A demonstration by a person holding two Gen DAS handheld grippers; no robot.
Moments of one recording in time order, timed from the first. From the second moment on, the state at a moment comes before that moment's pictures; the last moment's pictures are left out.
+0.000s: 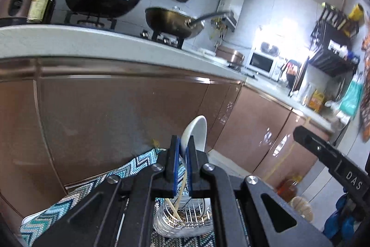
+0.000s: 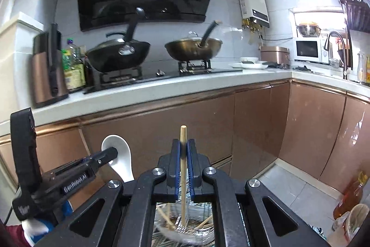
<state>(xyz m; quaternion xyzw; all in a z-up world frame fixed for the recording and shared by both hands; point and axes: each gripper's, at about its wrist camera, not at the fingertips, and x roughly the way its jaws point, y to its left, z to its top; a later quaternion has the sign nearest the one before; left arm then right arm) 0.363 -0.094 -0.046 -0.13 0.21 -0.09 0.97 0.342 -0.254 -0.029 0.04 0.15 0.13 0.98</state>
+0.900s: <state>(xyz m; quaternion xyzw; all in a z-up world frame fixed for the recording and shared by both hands) 0.373 -0.107 -0.096 -0.11 0.23 -0.09 0.96 0.354 -0.267 -0.102 0.05 0.19 0.12 0.97</state>
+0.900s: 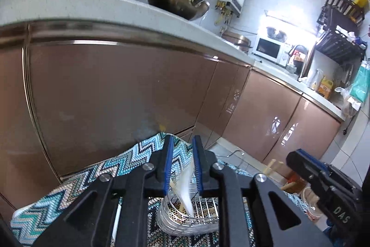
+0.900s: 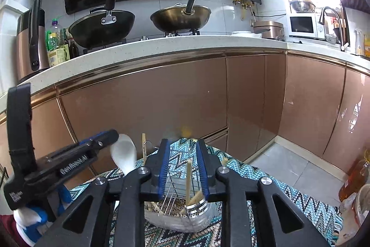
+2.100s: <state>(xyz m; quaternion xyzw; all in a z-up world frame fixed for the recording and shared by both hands) 0.130 0.041 0.038 -0.13 0.17 -0.05 0.98 0.116 -0.250 0.016 0.02 0.09 0.09 0.99</state>
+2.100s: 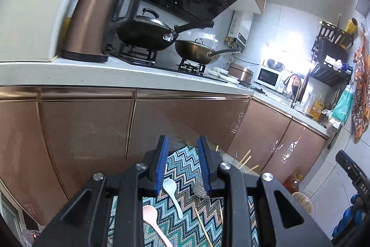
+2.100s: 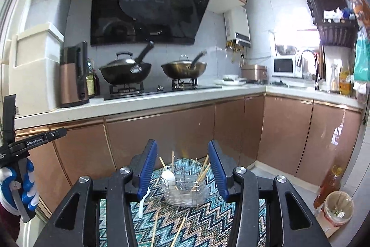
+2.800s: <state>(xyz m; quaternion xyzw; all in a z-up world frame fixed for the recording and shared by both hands) 0.202 0.044 -0.039 -0.15 0.31 -0.07 0.94 0.169 -0.230 -0.031 0.02 0.19 0.11 0.98</state>
